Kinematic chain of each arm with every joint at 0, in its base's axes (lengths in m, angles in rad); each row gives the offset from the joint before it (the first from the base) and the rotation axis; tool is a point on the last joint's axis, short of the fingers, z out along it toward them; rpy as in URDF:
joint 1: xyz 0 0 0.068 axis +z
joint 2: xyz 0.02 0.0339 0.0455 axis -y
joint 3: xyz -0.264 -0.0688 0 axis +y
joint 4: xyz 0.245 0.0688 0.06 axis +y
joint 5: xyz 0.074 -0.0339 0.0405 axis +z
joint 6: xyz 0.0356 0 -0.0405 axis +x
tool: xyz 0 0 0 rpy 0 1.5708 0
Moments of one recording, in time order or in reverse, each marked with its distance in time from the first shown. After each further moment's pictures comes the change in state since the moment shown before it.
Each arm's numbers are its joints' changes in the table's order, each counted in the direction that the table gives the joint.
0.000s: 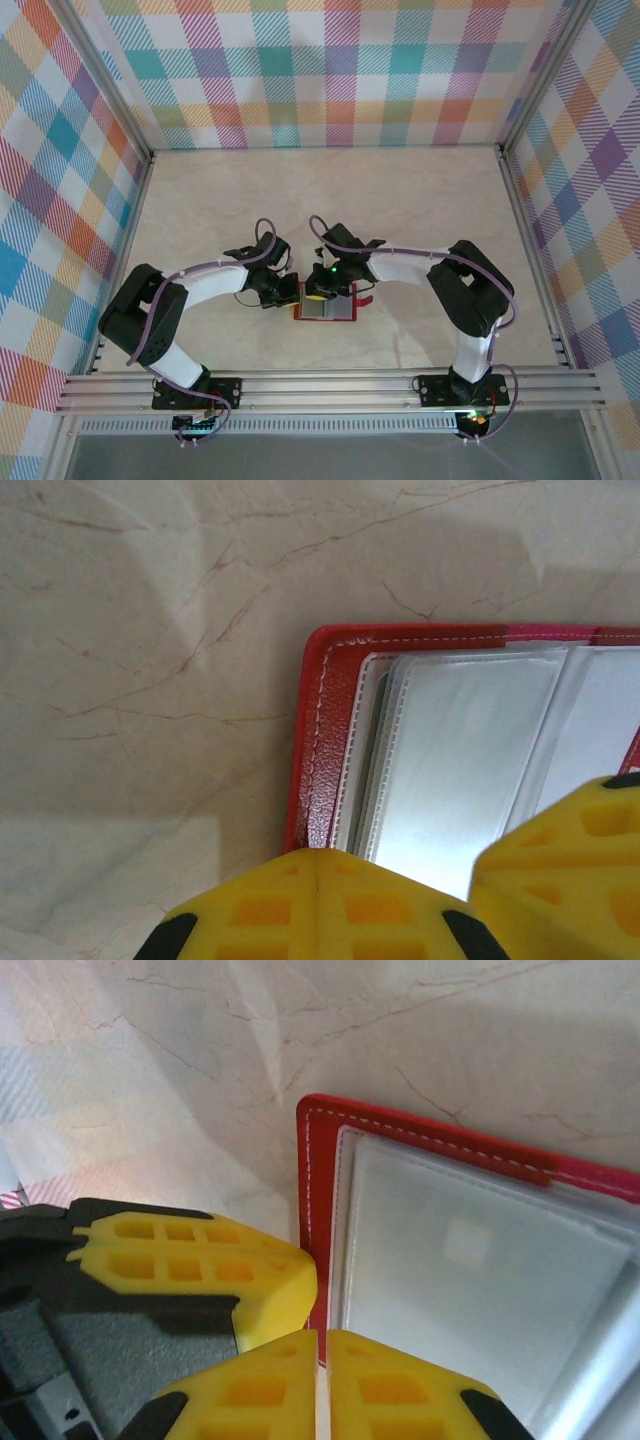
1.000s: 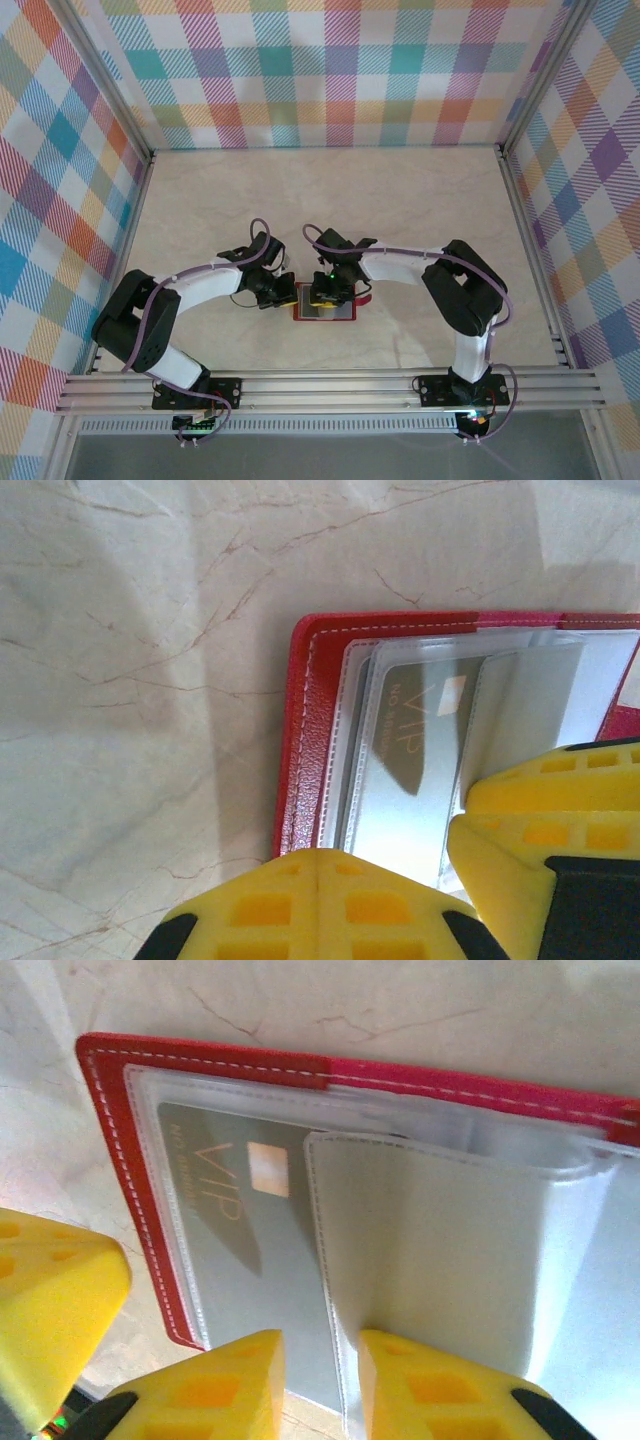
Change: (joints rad) left arm 0.018 0.047 0.022 0.005 -0.026 0.003; right arm 0.034 0.001 -0.043 0.245 -0.169 -0.047
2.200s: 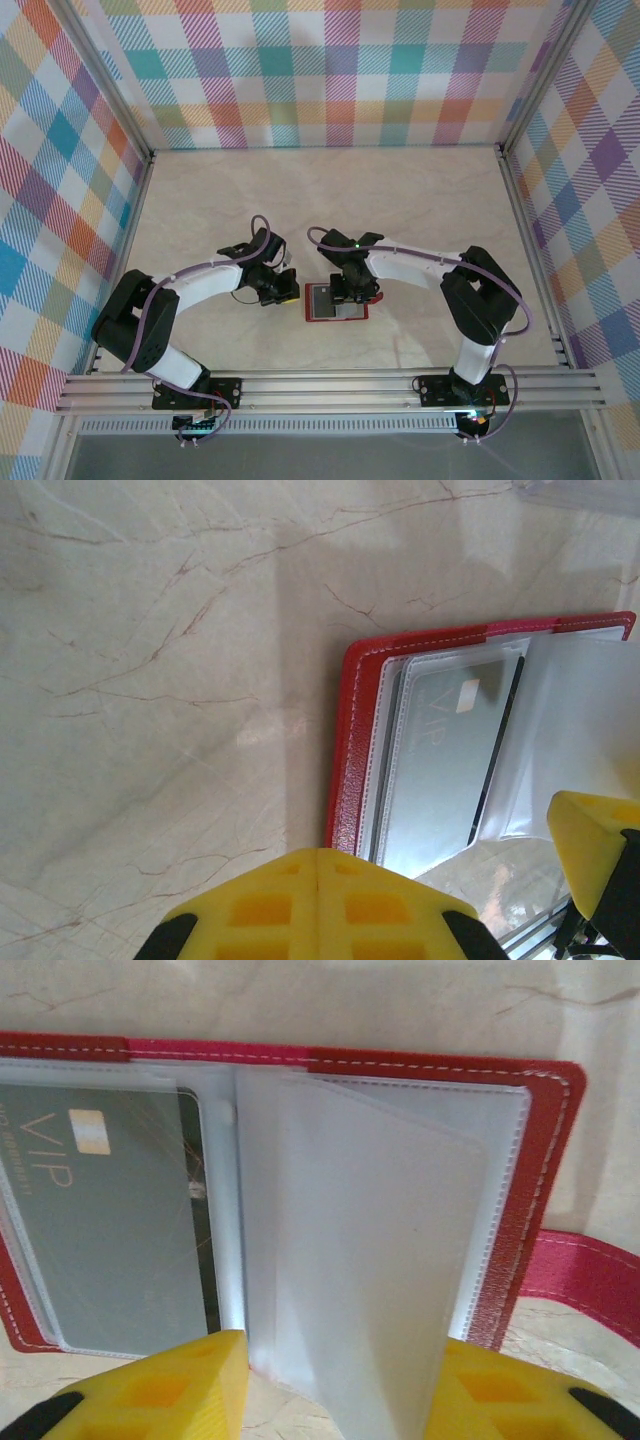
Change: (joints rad) left arm 0.000 0.000 -0.039 0.028 -0.012 -0.002; right arm 0.014 0.093 -0.040 0.328 -0.318 -0.079
